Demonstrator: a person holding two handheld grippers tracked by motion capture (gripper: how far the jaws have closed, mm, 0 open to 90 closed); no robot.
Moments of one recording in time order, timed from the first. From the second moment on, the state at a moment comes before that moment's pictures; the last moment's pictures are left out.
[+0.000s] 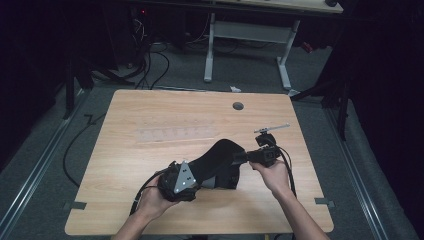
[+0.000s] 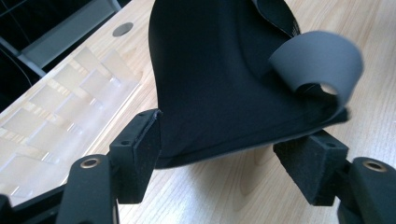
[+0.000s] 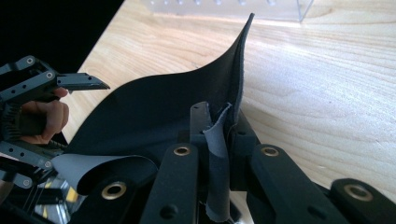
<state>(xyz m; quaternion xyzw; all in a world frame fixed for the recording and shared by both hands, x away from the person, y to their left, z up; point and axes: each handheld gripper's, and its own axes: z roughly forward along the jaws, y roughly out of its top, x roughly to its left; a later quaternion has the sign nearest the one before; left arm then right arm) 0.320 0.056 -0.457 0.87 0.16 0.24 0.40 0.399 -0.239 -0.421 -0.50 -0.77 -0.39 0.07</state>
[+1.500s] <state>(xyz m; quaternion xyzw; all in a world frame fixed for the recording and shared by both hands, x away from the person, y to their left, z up) 0.311 0.071 -0.440 0.87 0.13 0.16 0.45 0.399 -0.259 -0.422 -0.50 -0.70 -0.50 0.06</state>
